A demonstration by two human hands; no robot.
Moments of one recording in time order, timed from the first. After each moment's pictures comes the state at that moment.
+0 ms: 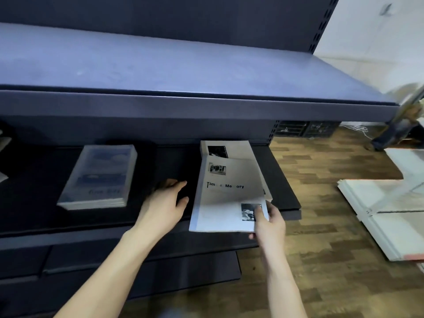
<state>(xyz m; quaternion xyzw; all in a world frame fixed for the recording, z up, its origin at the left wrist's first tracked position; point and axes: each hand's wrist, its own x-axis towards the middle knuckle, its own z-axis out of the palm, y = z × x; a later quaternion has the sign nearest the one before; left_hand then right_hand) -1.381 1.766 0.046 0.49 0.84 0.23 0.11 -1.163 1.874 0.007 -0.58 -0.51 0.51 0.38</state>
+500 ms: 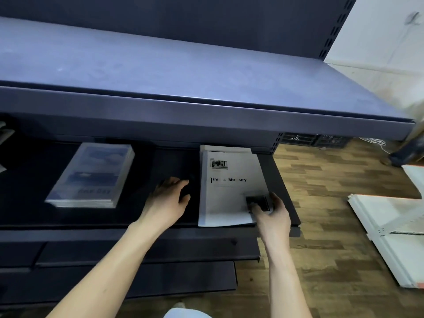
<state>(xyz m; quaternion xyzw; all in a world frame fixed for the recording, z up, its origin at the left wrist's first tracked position) -1.375 1.811 0.034 0.46 0.85 0.20 0.12 -1.158 1.938 0.019 -0.55 -0.65 0.41 0.34</state>
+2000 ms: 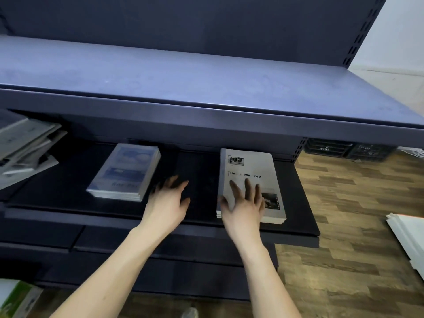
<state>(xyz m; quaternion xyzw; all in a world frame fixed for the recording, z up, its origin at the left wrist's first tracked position) -1.368 1.770 0.051 0.40 0.90 0.17 0.05 -1.229 1.899 0.023 -0.42 -0.86 0.24 0.19</state>
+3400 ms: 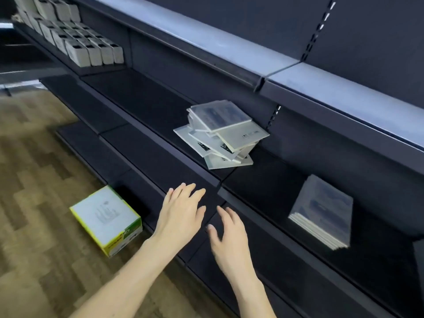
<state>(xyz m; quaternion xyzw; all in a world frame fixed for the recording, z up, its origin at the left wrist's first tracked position) -1.566 1.337 0.031 0.18 0.95 0.24 -0.04 -1.497 1.470 0.011 -0.12 -0.94 0.32 0.04</state>
